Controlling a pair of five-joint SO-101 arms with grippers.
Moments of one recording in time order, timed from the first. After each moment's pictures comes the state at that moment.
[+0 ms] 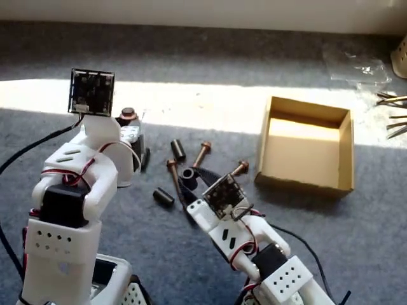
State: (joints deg) left arm 5.0 -54.8 32.7 64.2 9.9; right arm -42.5 -82.3 93.2 11.9 12.5
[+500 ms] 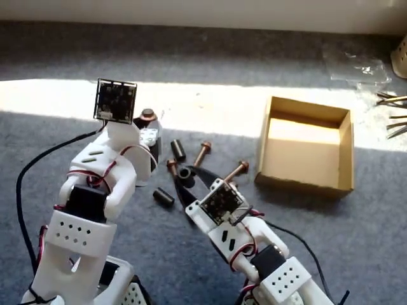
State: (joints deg) left arm 9.5 -55.3 46.0 47.3 10.5; right arm -42.6 -82.2 96.0 4.7 14.7
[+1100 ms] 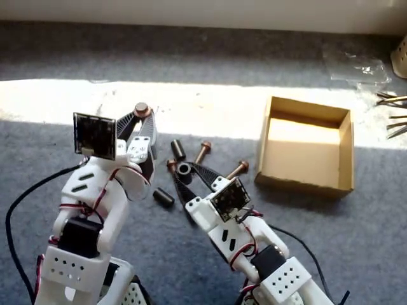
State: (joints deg) left arm 10.2 -74.7 60.3 33.8 10.5; right arm -42.6 -82.3 96.0 2.5 8.0
